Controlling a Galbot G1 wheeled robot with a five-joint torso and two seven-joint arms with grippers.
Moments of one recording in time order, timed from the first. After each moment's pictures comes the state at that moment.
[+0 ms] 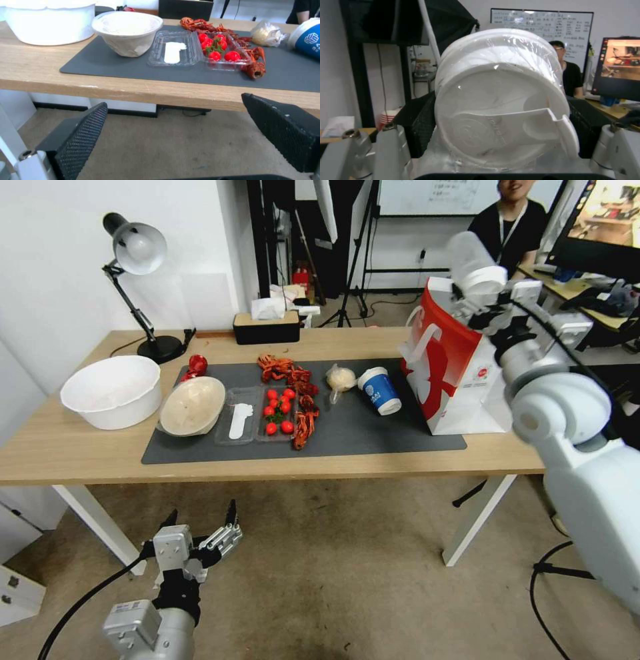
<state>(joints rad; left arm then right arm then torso) 1.98 -1.61 -0.50 -2.47 -0.12 0.19 -0.09 -0.63 0.89 0.36 1.87 0.73 -0.39 0.34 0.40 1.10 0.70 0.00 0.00</state>
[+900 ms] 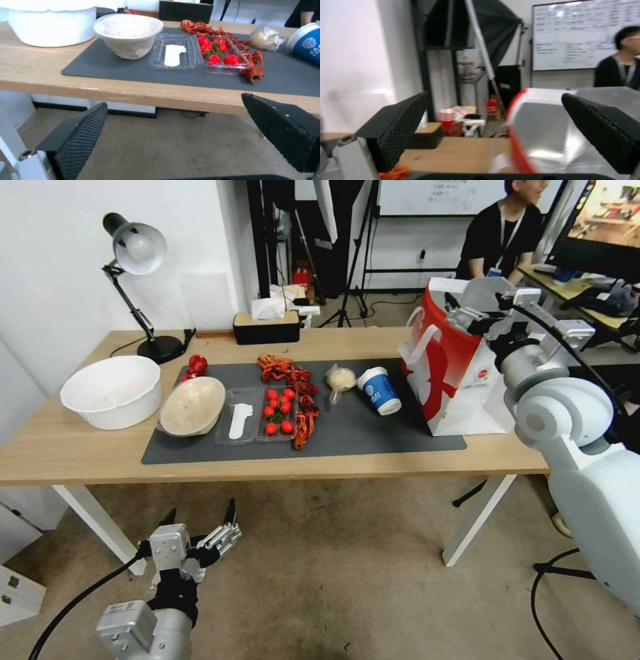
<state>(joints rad) 1.99 -1.61 -0.50 -2.48 -0.13 0.20 -0.09 -0.73 0.90 0.36 2.02 0.85 -0.37 0.27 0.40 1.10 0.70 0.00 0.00</state>
